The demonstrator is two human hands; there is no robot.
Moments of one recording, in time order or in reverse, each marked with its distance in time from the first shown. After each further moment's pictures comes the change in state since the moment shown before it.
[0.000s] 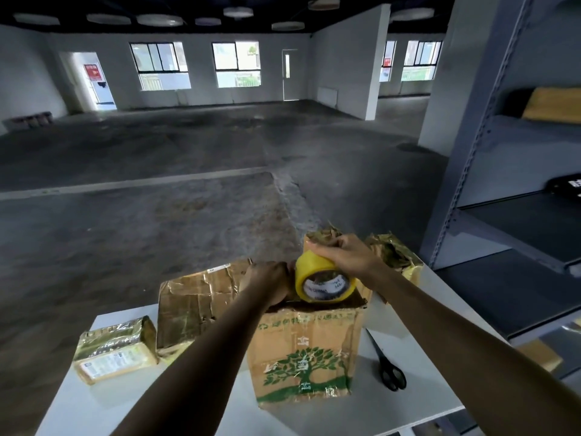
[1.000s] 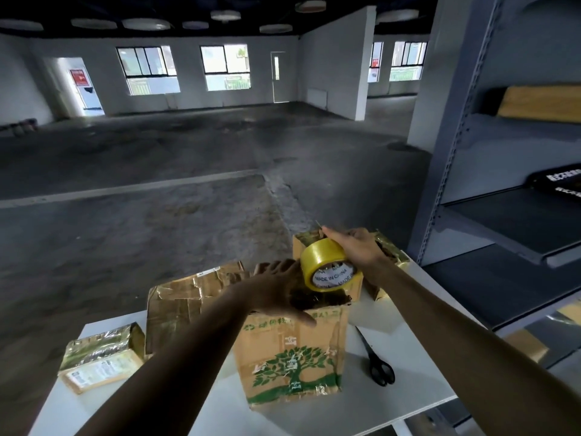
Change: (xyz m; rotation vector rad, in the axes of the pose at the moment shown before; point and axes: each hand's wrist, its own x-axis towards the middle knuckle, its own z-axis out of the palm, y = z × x) left_hand -0.014 0.018 -0.017 -0.160 -0.257 0.286; right_hand -0.011 0.008 -0.033 0.119 0.168 0.038
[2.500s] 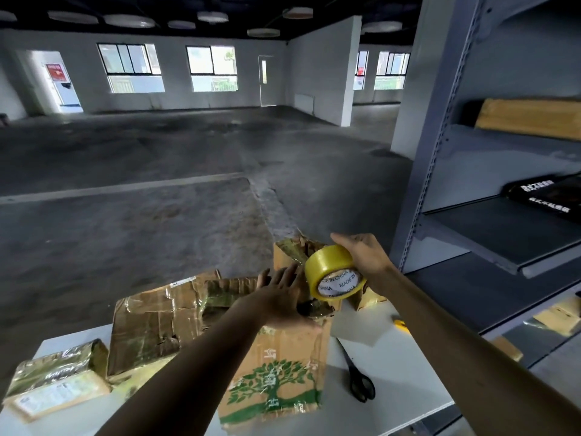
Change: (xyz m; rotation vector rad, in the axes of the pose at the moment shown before) left_hand 0.049 0.043 0.012 0.069 -0.008 -0.022; right_hand 0.029 0.030 -0.047 0.160 0.058 -0.063
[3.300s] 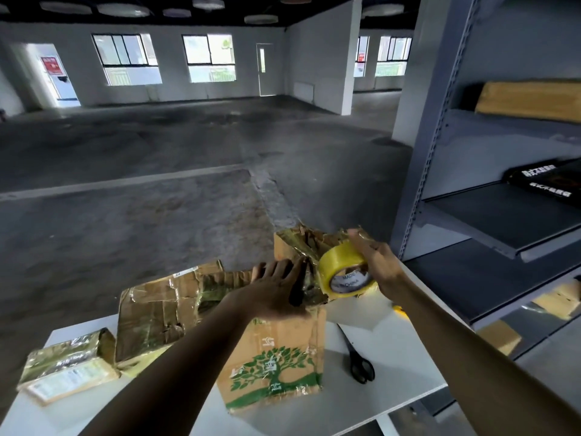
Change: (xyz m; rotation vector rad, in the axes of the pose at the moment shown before) left_hand -0.023 -0.002 -0.003 -0.009 0.027 0.028; right_hand -0.023 0.030 -0.016 0.024 0.085 0.065
